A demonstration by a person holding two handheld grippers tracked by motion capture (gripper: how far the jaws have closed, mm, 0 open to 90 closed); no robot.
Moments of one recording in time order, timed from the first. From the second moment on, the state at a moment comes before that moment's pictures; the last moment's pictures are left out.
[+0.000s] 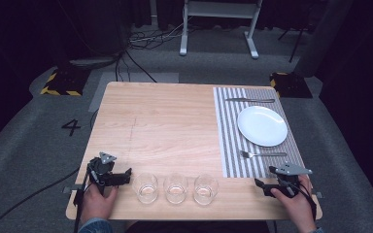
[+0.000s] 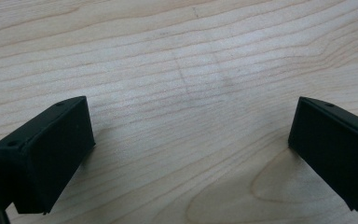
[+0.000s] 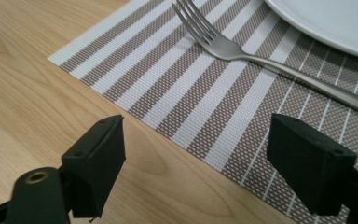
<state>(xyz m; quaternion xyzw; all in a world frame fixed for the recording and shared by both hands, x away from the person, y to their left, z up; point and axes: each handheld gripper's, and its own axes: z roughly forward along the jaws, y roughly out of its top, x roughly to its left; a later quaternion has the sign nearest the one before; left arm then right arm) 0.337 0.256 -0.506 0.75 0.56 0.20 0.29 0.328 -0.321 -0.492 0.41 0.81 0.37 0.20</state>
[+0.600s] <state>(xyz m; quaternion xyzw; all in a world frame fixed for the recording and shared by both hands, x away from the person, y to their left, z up) 0.337 0.256 -0.506 0.75 0.56 0.20 0.29 0.321 -0.311 -0.437 0.38 0.82 0.38 0.19</state>
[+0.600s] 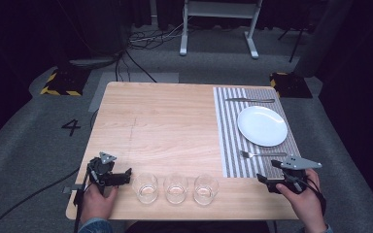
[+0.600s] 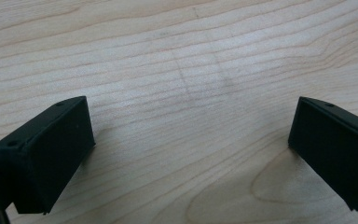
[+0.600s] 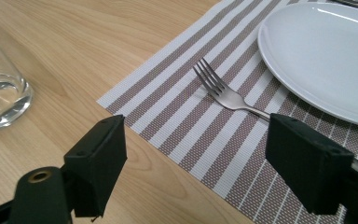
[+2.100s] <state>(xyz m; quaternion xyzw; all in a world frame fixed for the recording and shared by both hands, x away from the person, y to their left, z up) 0.337 0.256 -0.506 0.75 0.56 0.20 0.29 0.316 -0.212 -0.429 0.24 0.87 0.40 0.12</state>
